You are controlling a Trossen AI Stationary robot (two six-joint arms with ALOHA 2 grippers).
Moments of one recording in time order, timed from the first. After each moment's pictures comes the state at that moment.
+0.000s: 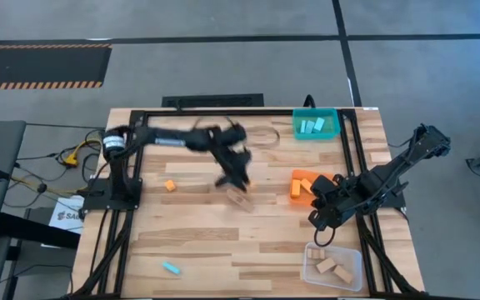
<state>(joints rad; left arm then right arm) 0.28 1.88 1.29 -0.28 0.89 0.24 0.59 1.22 1.14 -1.16 0.34 1.23</state>
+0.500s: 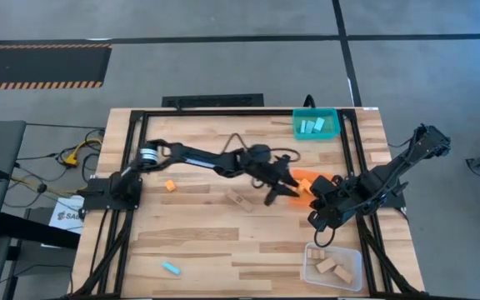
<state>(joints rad) 0.08 2.23 1.59 0.43 0.49 -0.07 0.59 1.22 1.14 -1.13 0.34 1.23</state>
